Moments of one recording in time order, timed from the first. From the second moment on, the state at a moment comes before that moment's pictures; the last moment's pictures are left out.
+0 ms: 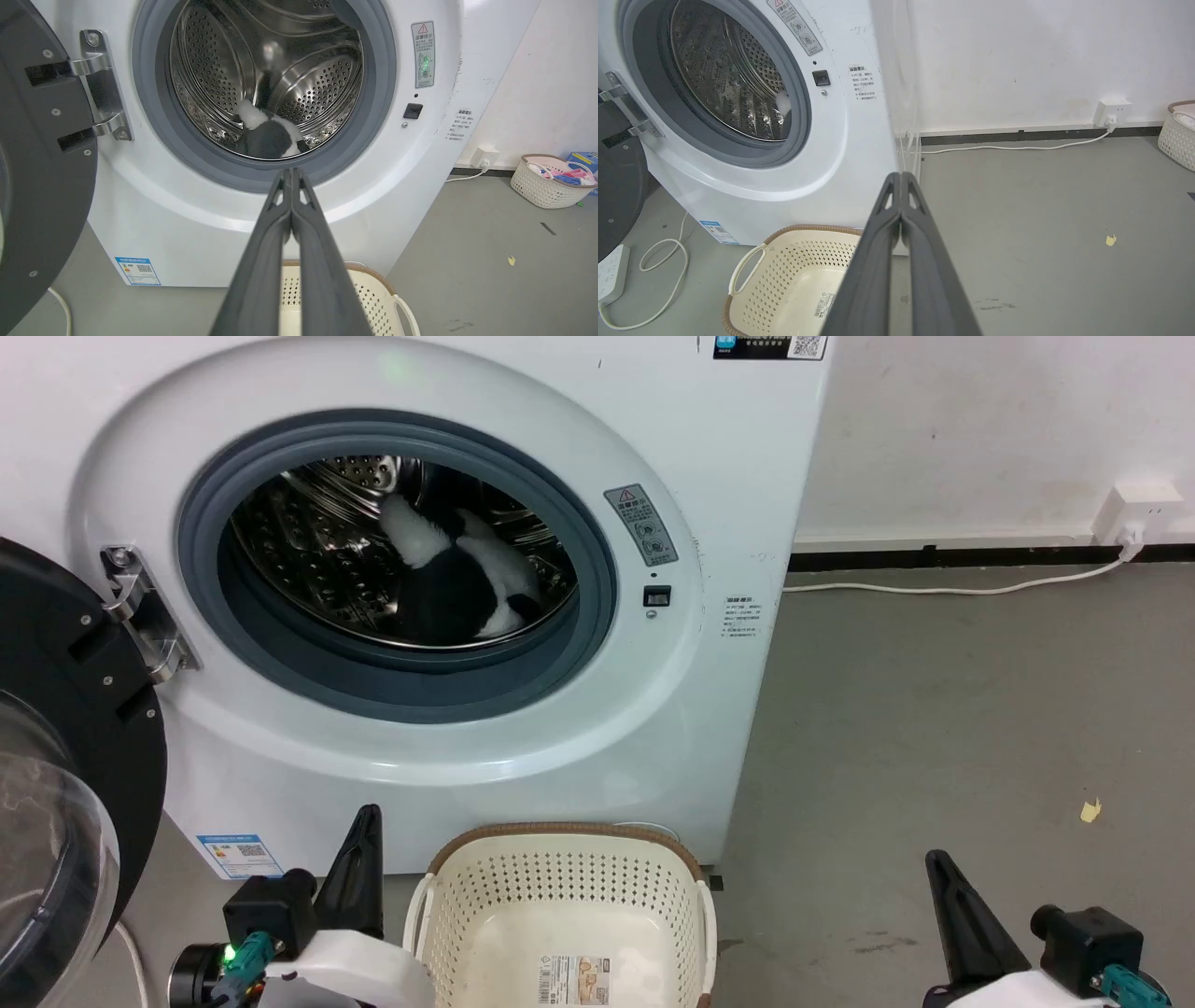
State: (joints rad) left arm -0.04 0.20 -0.20 0.13 -0.34 0.10 -0.18; right arm 0.08 -0.05 0.01 0.08 0.18 0.13 -0.12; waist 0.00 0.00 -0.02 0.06
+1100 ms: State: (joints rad) left arm -0.03 0.15 -0.13 0.08 -0.22 0.07 -0.12; right arm 0.06 -0.05 0.00 0.05 0.12 0.13 -0.07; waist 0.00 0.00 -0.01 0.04
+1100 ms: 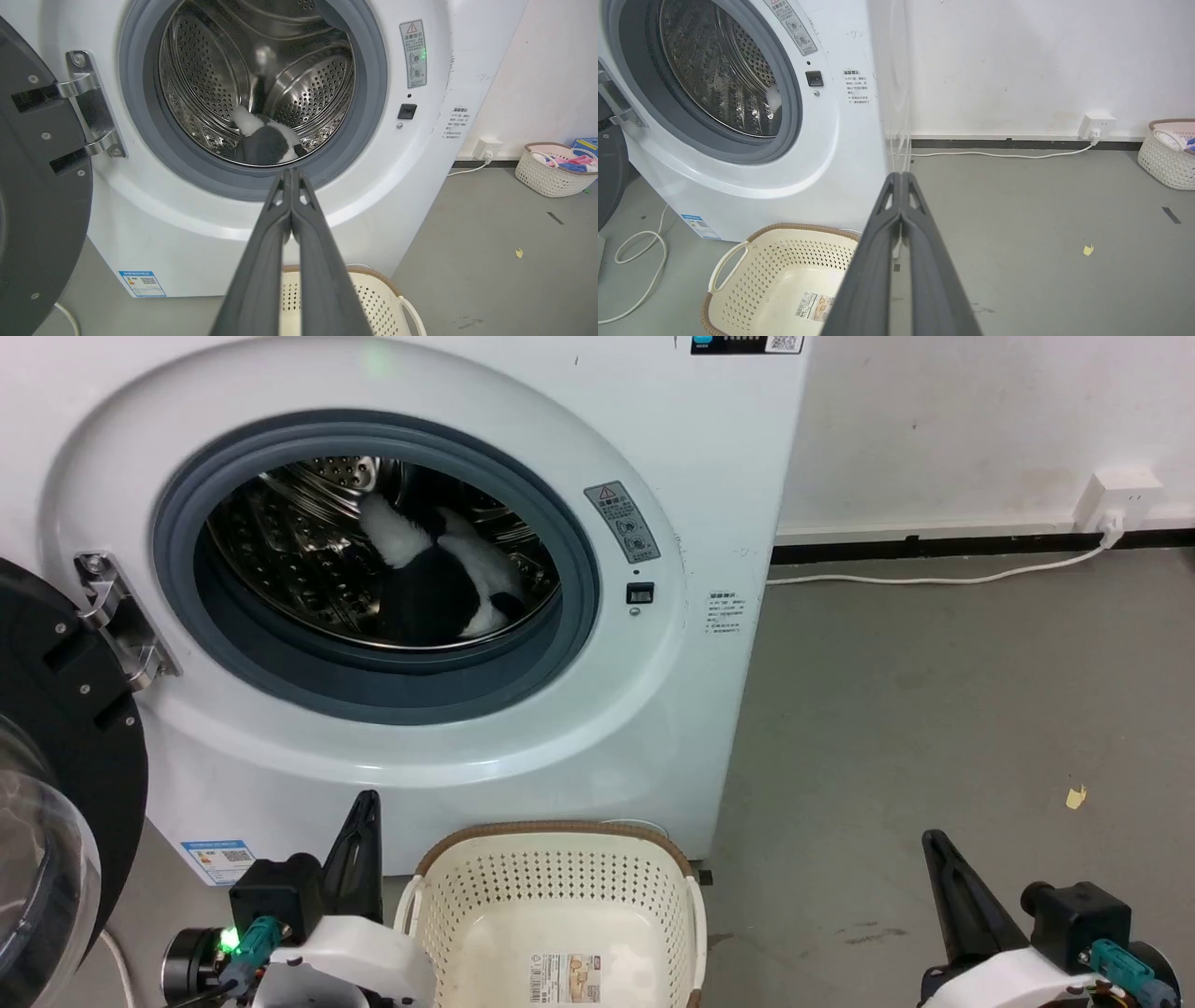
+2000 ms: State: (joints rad) left arm -0.02 0.10 -0.07 0.05 -0.12 0.03 -0.06; right arm 0.04 -0.05 0.00 0.03 0.06 0.13 -0.04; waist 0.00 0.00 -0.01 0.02
